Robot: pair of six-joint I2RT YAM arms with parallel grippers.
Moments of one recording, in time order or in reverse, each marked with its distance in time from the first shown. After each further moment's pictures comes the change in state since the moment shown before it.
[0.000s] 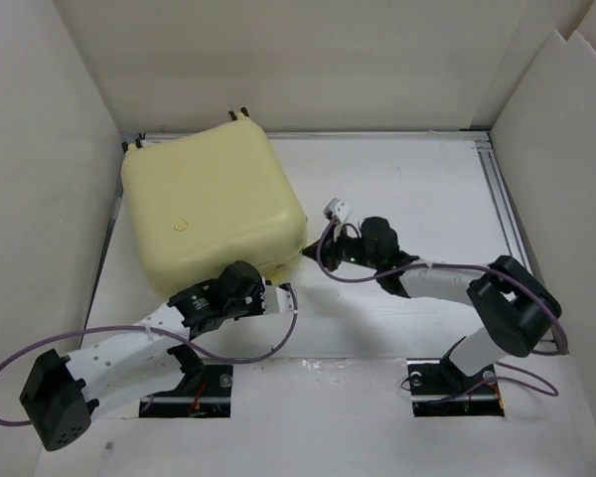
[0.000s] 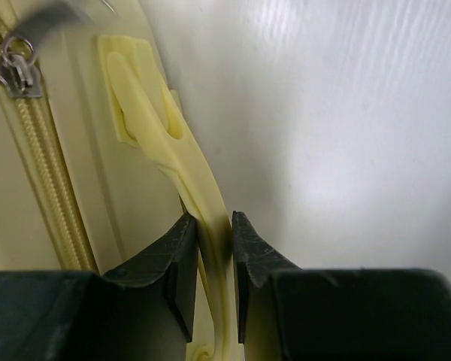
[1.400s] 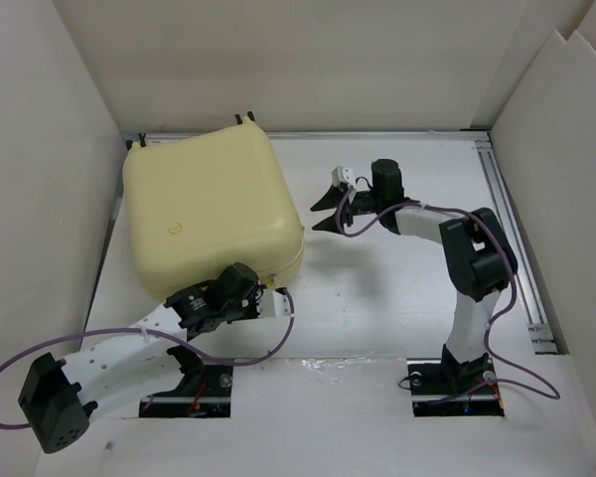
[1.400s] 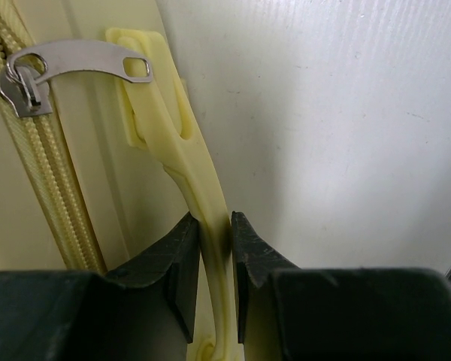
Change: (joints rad) left arm -0.002 -0.021 0.014 -0.131 -0.034 0.017; right arm -0.357 0.373 0.483 -0.245 -0.766 -0.574
